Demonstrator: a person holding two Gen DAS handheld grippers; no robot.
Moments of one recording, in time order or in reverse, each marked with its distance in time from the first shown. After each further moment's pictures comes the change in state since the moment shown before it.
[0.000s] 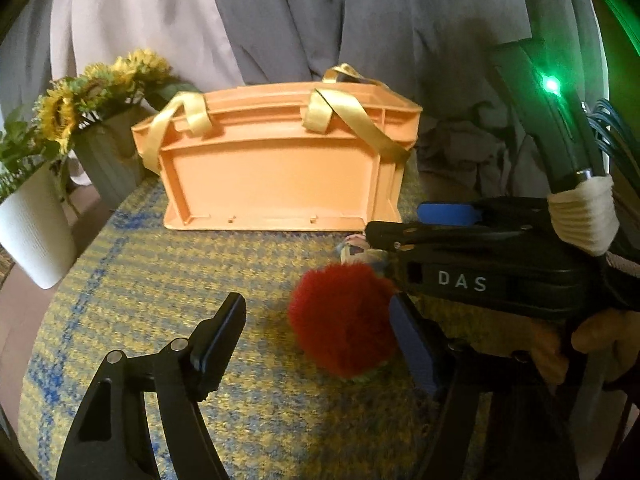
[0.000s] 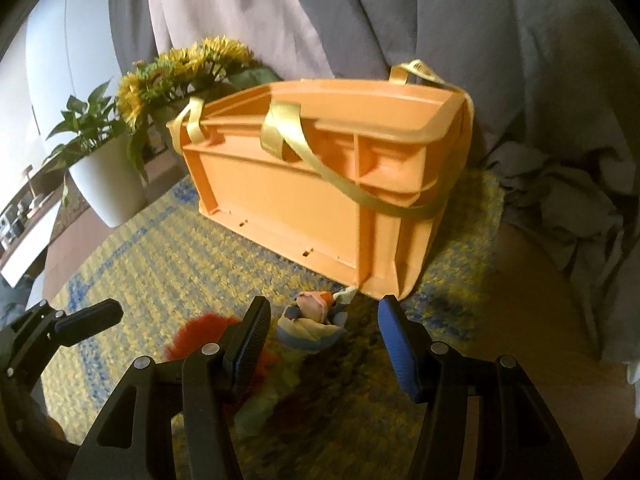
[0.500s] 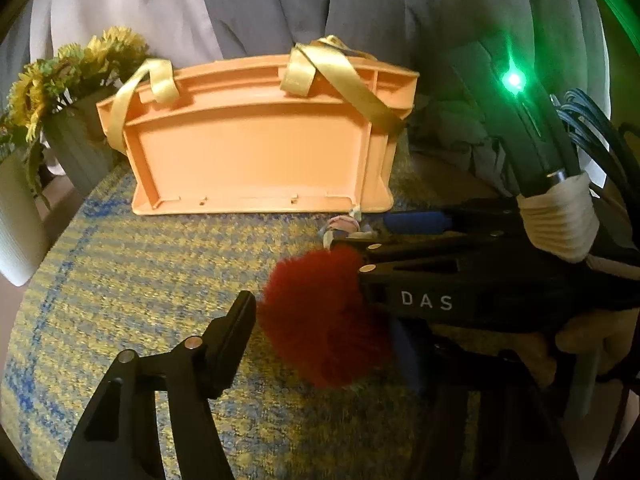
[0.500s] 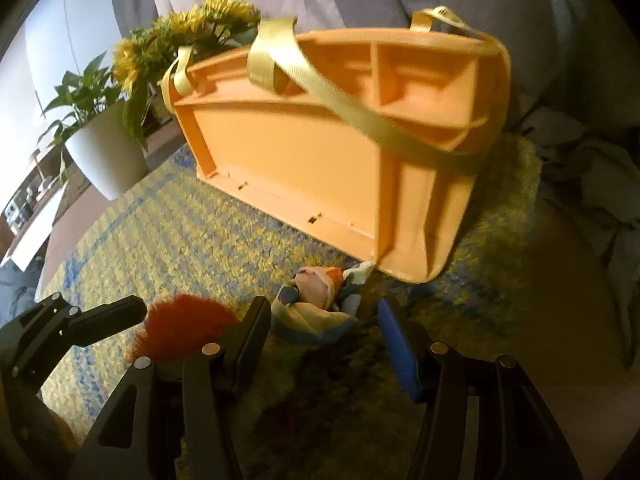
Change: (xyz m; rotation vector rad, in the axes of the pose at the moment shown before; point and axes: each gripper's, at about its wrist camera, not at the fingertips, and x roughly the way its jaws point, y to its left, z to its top) left arm 0.033 -0.001 -0.006 0.006 0.054 -0.064; right arm 0.042 -0.002 -0.007 -0.020 0.112 0.058
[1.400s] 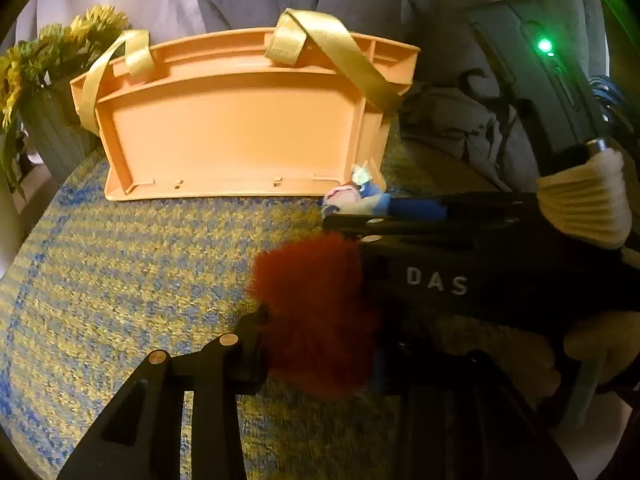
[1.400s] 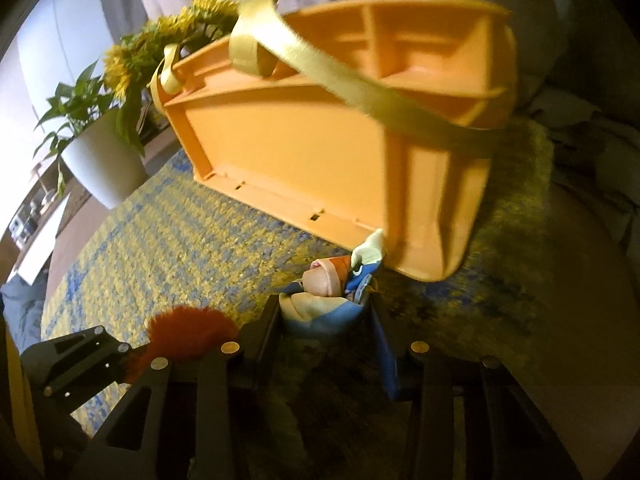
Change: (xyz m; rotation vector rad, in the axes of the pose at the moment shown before) left arm 0.022 0.000 -0.002 -0.001 0.050 -0.056; right arm 0.004 -0.004 -0.001 0.068 -0.029 0.007
